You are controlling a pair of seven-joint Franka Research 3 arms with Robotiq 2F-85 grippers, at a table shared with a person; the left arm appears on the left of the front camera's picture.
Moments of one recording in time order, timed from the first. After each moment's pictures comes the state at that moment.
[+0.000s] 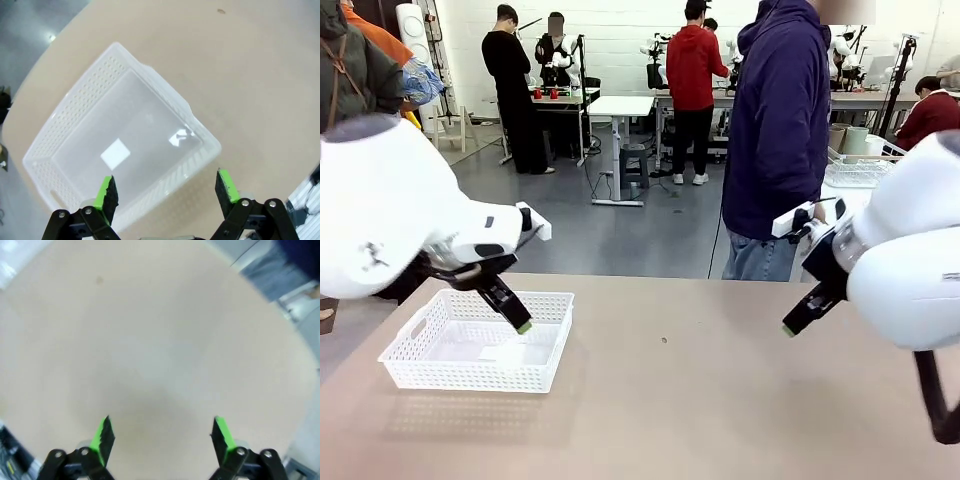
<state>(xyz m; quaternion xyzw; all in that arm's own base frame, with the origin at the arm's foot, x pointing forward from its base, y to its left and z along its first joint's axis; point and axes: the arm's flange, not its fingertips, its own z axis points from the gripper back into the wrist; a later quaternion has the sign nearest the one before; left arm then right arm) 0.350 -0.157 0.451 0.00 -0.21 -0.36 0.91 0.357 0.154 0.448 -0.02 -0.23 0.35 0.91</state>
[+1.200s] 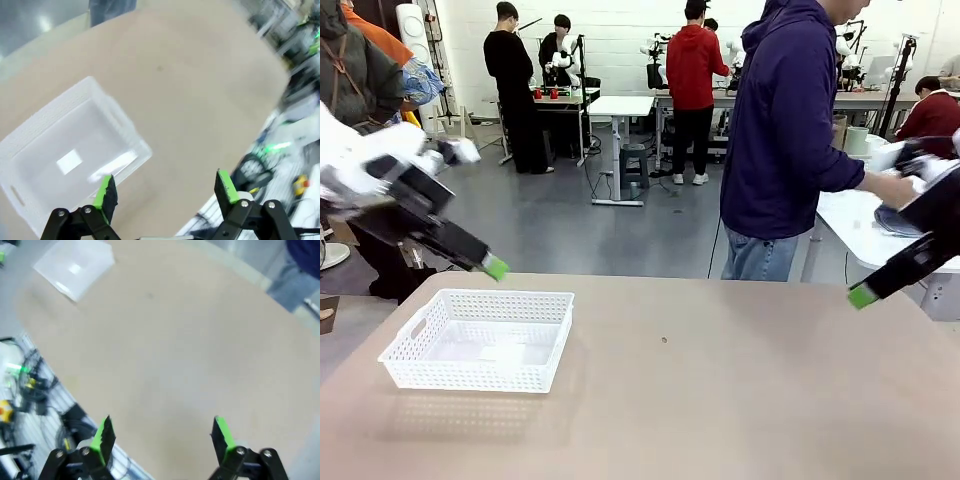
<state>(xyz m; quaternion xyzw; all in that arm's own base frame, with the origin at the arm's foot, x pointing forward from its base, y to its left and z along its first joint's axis) 0.325 -0.069 0.530 -0.28 -0.27 -0.27 0.88 0.294 0.061 0.545 0.16 -0.25 0.32 0.90</state>
